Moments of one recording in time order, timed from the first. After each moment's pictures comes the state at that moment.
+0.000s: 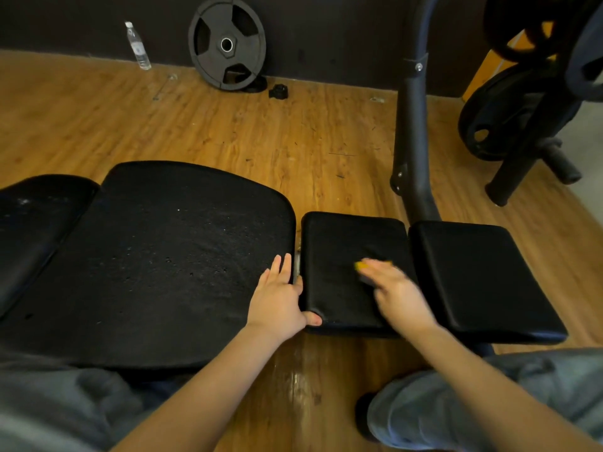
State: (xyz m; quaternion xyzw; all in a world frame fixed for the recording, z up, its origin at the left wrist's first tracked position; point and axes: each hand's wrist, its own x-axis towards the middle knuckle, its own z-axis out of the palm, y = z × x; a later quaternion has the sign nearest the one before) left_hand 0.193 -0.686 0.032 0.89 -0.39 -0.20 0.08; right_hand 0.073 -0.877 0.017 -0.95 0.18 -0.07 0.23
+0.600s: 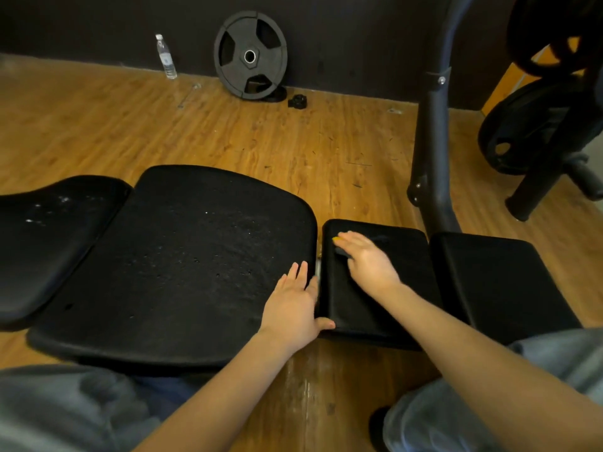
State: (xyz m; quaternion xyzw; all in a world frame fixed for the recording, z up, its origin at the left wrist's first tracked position) left_hand 0.196 -0.669 0.038 0.90 -0.39 -0.17 0.08; right_hand 0.176 -0.856 0.018 -0.98 0.12 -0.06 0.17
